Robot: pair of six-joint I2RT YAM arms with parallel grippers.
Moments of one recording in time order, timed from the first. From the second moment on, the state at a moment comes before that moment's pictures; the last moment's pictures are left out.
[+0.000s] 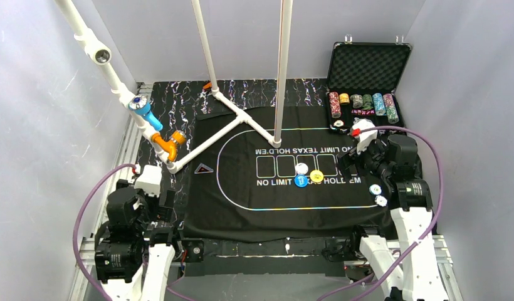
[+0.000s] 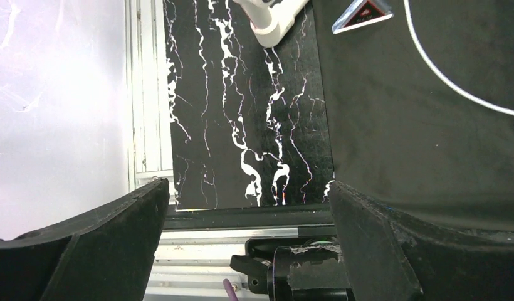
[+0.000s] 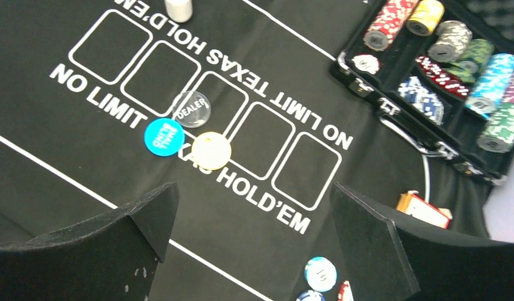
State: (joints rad) left arm 0.04 0.29 0.96 -1.28 -0.06 0.31; right arm 0.03 0.68 0.89 -0.76 -0.40 -0.45
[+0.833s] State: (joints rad) left arm 0.04 0.54 1.39 -1.16 0.12 -0.04; right arm 0.36 1.19 1.10 -0.41 -0.38 -0.21
